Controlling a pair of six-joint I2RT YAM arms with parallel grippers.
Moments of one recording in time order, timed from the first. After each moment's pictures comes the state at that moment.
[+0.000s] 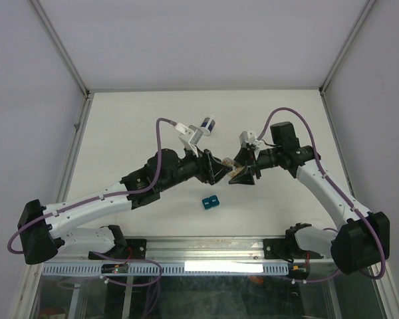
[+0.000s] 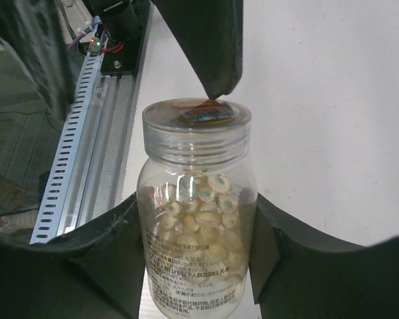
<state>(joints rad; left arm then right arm) -1.04 1.12 0.86 0.21 -0.01 -0.57 0.34 1.18 0.92 -0.60 -1.22 -0.70</state>
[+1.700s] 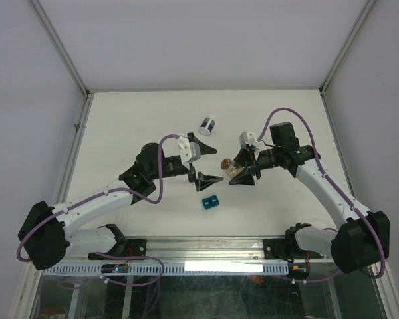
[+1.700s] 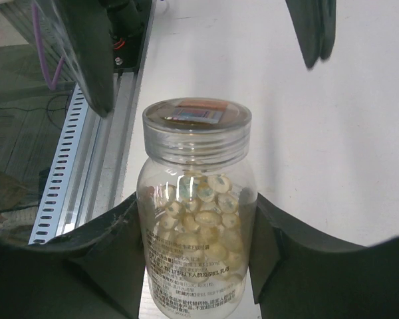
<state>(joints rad) -0.83 1.20 0.75 0.44 0.58 0.11 0.34 1.19 0.92 -0.63 -1.21 -0.74</state>
